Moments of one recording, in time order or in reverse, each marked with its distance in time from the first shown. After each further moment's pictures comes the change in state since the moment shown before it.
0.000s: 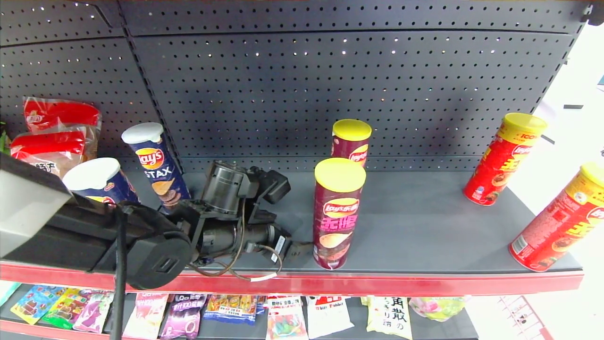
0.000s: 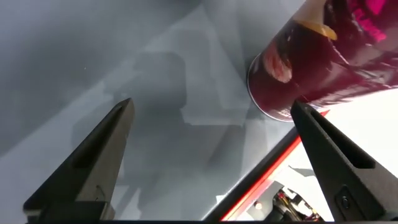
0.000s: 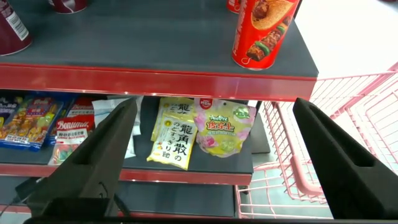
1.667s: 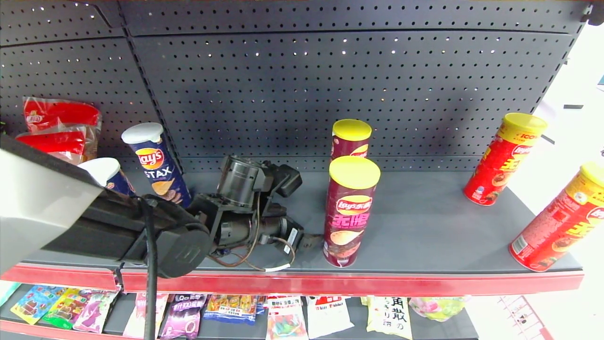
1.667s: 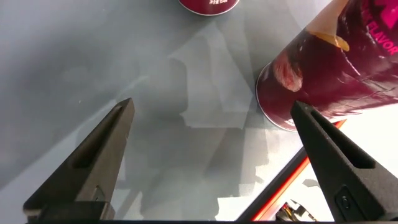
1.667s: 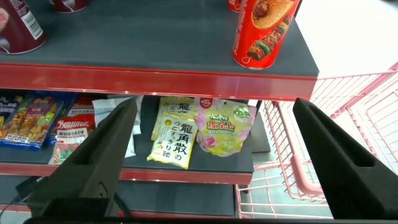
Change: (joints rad) left arm -0.021 0.057 -0.089 0.001 0.013 -0.002; right arm 0.000 0.004 0.000 0.000 0.000 0.001
